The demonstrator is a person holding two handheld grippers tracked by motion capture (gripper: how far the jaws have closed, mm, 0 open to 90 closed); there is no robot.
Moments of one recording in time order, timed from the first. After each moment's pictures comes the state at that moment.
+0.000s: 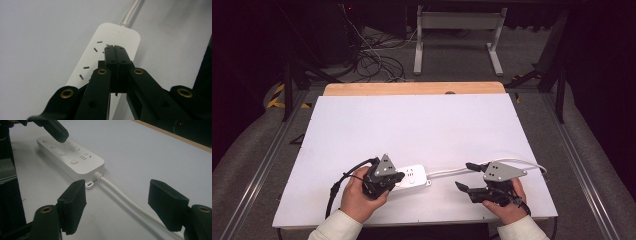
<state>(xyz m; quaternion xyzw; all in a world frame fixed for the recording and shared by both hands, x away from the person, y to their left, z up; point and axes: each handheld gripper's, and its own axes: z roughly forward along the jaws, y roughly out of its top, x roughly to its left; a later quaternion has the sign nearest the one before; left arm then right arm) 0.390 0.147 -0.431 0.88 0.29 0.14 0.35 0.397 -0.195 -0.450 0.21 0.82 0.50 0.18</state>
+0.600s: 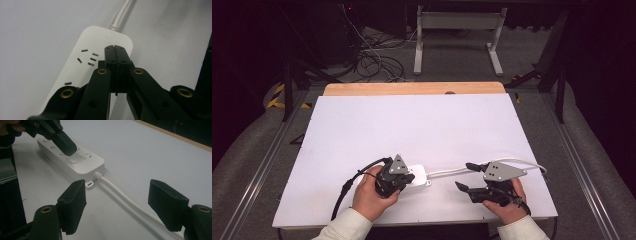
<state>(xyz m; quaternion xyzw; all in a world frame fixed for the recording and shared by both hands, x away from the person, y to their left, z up) 0.403 0.122 -0.445 0.89 0.28 0.11 0.34 0.397 -0.195 -0.451 0.22 0.82 0.50 0.17</state>
